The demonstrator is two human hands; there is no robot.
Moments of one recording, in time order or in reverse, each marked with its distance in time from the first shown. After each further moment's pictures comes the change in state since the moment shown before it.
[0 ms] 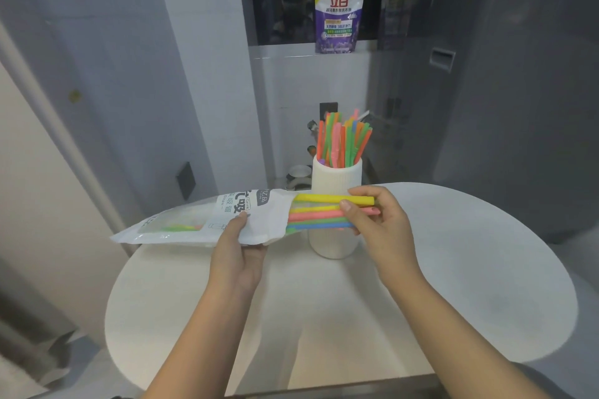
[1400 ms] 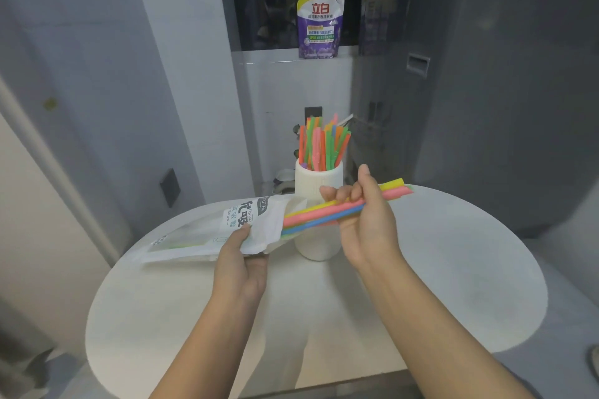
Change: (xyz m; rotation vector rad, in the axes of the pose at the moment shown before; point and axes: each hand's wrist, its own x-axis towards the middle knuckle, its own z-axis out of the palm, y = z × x) left_hand -0.013 -0.022 0.008 -0.039 0.018 -0.032; right_hand 0.010 -0.038 0.015 0.757 0.184 0.298
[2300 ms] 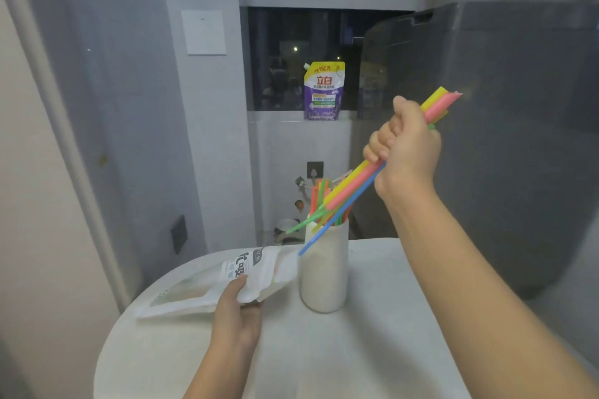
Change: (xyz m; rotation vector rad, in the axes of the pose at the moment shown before) left_hand 0.002 0.025 -0.011 -0.014 -0.017 -0.009; right_hand -0.004 -0.112 0.121 -0.122 -0.037 -0.429
